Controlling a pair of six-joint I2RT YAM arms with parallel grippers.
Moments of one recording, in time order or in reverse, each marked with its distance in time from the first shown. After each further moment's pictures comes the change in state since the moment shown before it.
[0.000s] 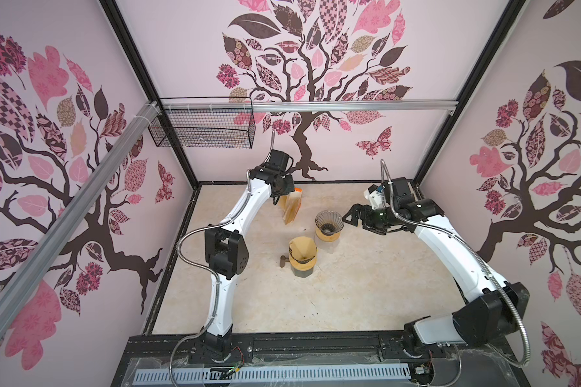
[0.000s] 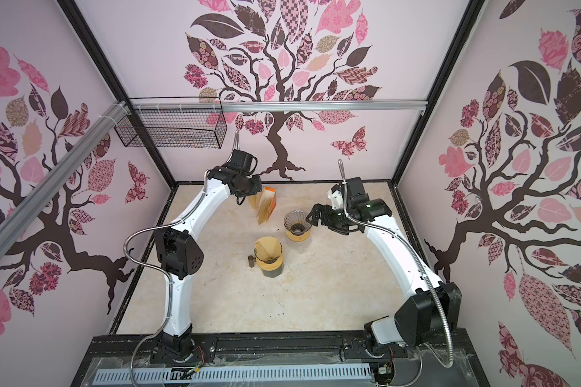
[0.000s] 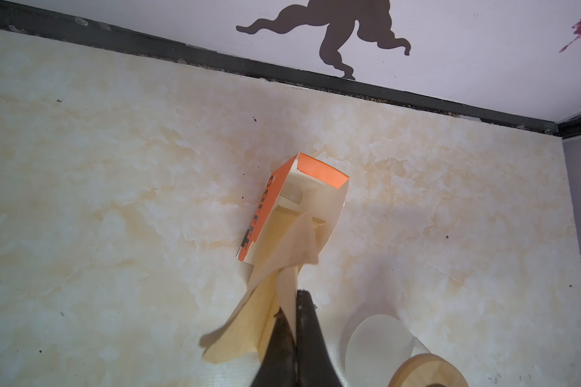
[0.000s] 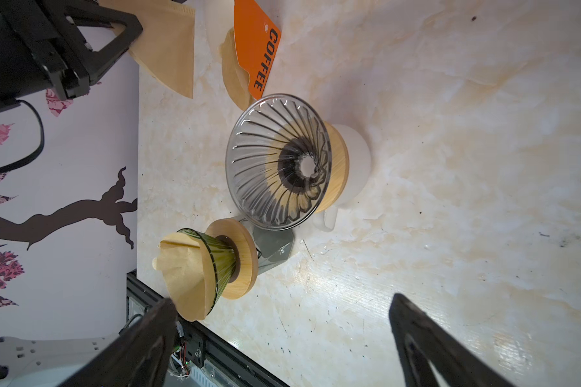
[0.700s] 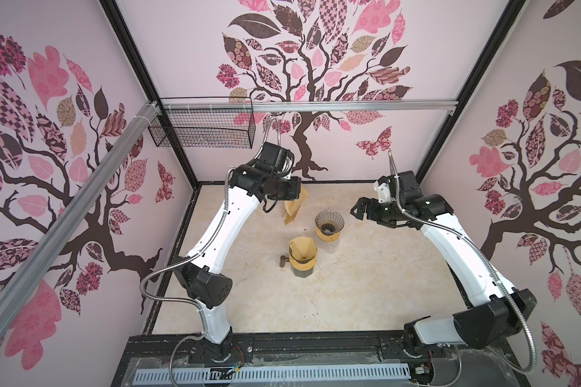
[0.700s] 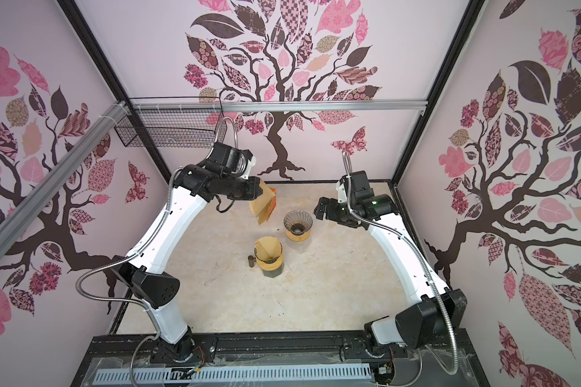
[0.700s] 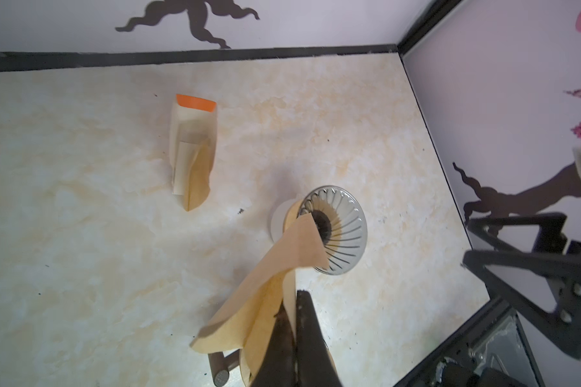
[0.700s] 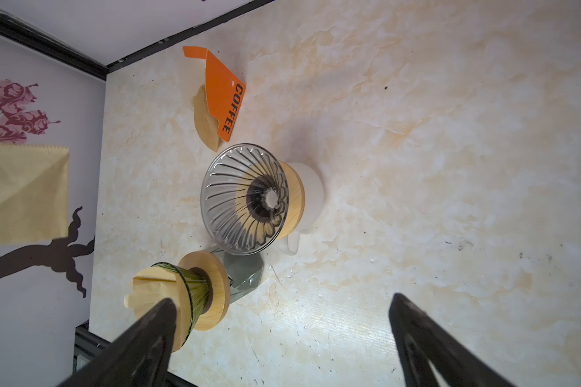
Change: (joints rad) left arm -0.158 -0.339 -0.059 -0.219 0.192 0.142; right arm 0.000 -0.019 0.092 -0.070 0.214 -0.007
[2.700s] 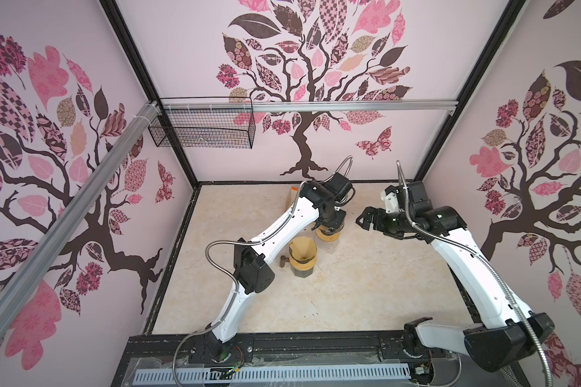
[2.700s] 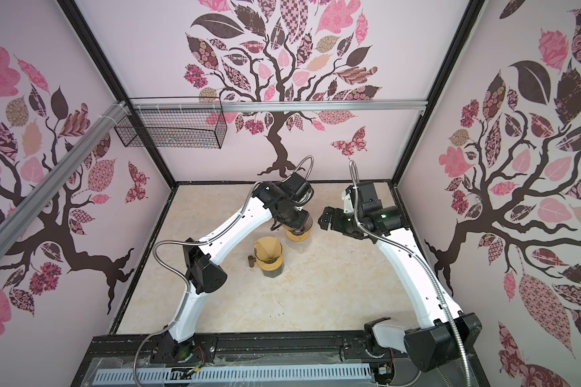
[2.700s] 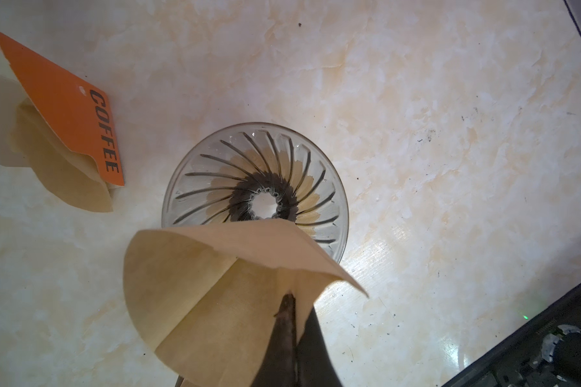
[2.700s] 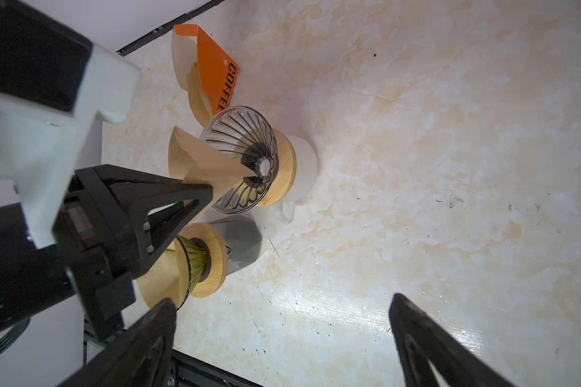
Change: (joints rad) left arm -0.286 0.425 0.274 -0.150 -0.217 0.079; right arm 0.000 -0.133 -0.101 -0.042 -0.025 0.031
